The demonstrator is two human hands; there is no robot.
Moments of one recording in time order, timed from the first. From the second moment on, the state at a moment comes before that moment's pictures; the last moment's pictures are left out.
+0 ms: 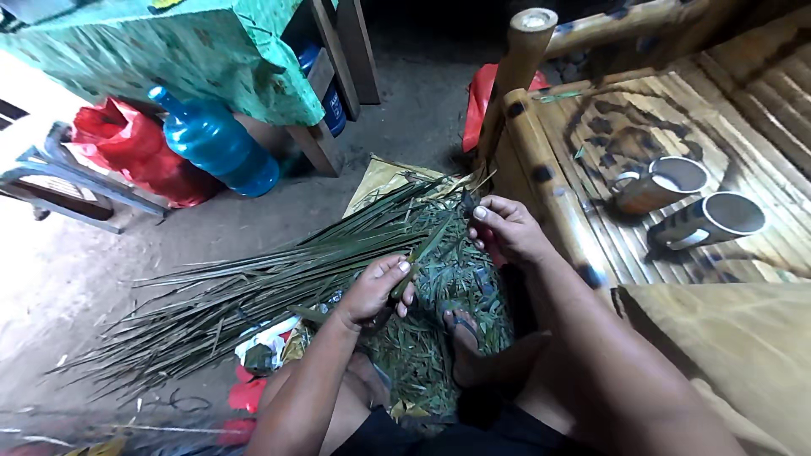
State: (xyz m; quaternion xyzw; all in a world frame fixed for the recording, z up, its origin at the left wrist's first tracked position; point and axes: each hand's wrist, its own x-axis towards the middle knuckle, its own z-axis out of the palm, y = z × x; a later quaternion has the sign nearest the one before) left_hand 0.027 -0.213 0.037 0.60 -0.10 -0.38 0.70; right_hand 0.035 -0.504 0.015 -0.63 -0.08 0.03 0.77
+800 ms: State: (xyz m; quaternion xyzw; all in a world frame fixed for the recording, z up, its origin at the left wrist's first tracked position) left_hand 0.024 -0.216 0.035 0.59 -0.11 -0.38 0.70; right_hand 0.038 -0.504 0.012 -0.61 -0.05 -0.03 0.79
